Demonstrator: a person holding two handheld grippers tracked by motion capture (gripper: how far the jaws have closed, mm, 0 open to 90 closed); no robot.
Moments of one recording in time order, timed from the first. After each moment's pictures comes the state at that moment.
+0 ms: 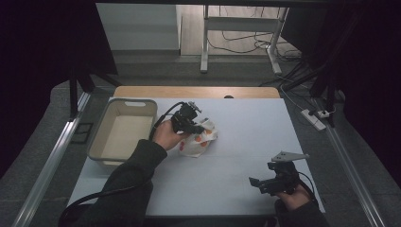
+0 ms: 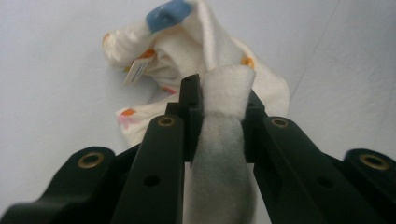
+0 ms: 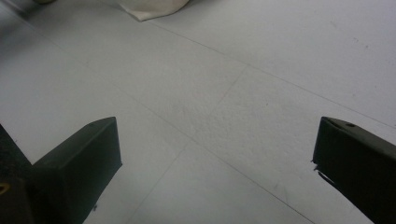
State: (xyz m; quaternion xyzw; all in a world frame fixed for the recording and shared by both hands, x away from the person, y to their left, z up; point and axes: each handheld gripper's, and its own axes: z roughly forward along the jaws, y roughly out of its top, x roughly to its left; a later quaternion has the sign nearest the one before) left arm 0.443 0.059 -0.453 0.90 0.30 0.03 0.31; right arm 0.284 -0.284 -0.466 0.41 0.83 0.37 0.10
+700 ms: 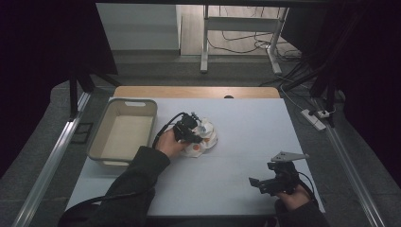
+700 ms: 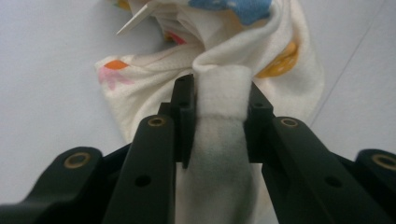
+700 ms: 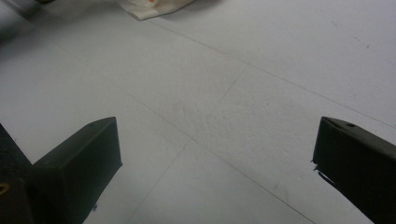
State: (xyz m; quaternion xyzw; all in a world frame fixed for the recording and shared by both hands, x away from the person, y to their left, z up) left arm 0.445 0.052 -0.502 0.90 0.34 0.02 0.26; right arm 0.284 -0.283 -0.466 0.41 0.83 0.37 0.10
